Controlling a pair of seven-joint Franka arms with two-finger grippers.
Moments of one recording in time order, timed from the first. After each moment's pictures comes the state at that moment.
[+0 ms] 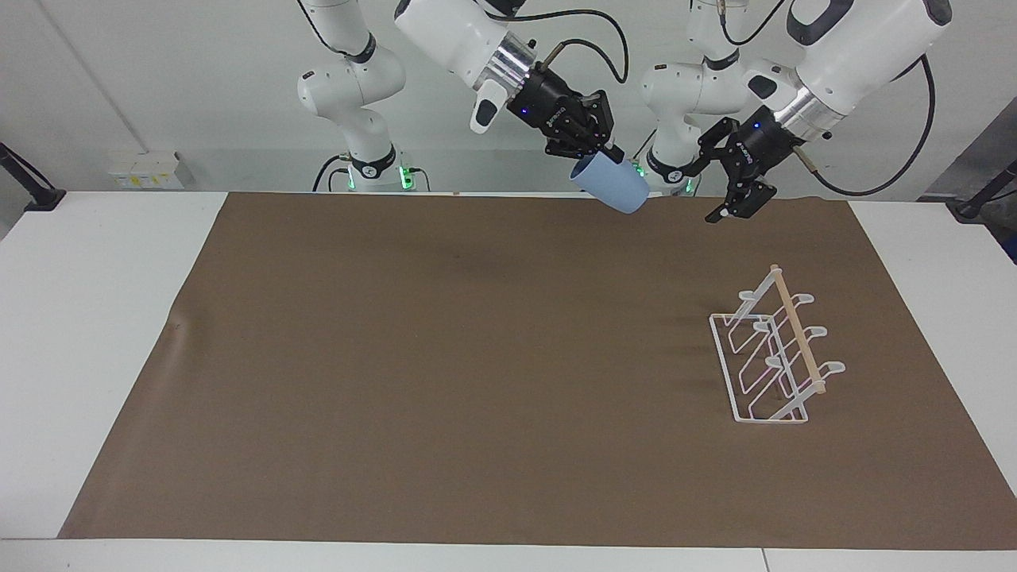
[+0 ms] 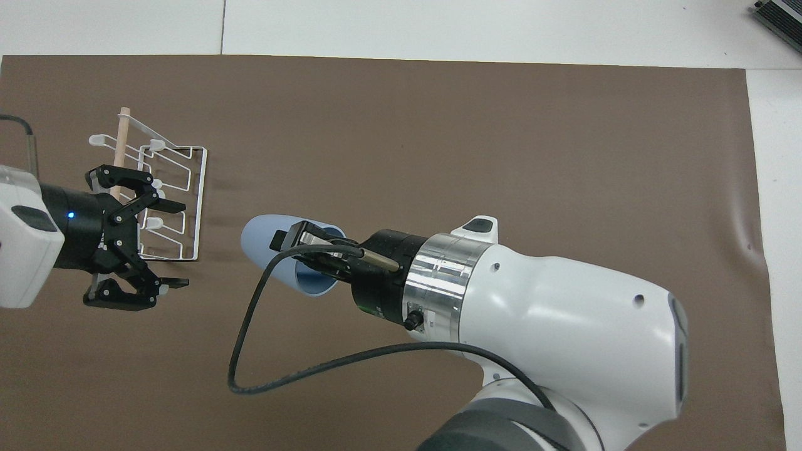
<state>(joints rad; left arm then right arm) -0.21 -0.18 0.02 -1.82 -0.44 1.70 1.34 0.54 -0.05 0.16 -1.84 0.98 2.54 0.52</state>
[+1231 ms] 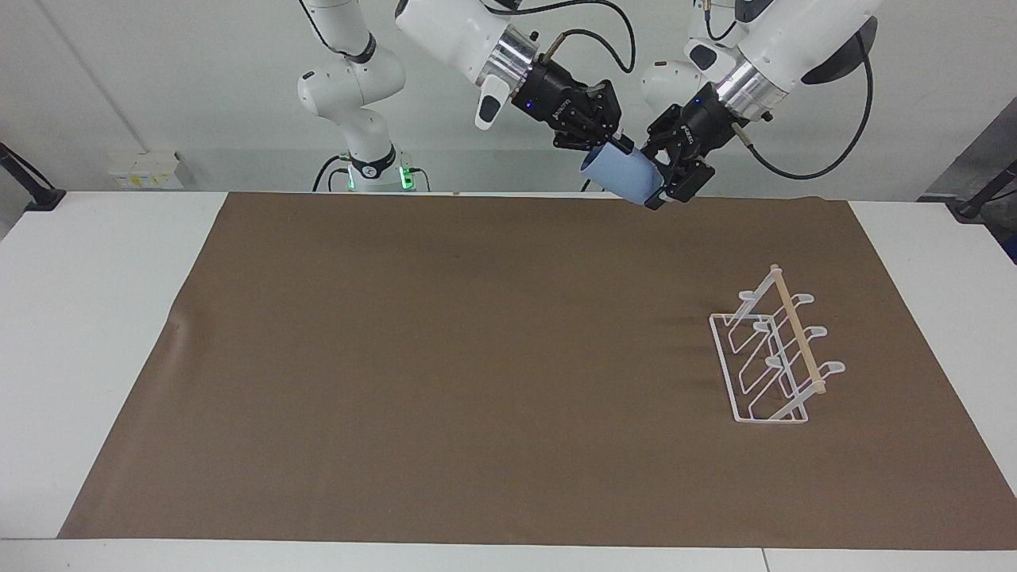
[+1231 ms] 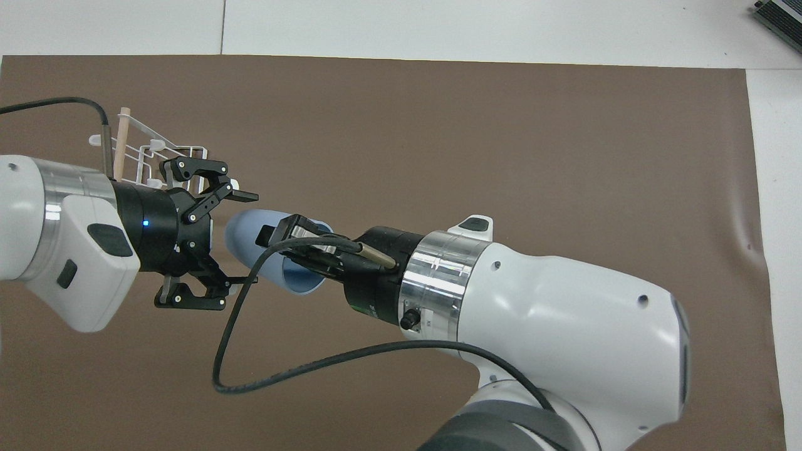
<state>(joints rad) -0.33 -0.17 0.01 -1.80 -0.50 1.79 1.41 0.55 -0.05 0.16 -1.82 1.00 2.56 0.52</state>
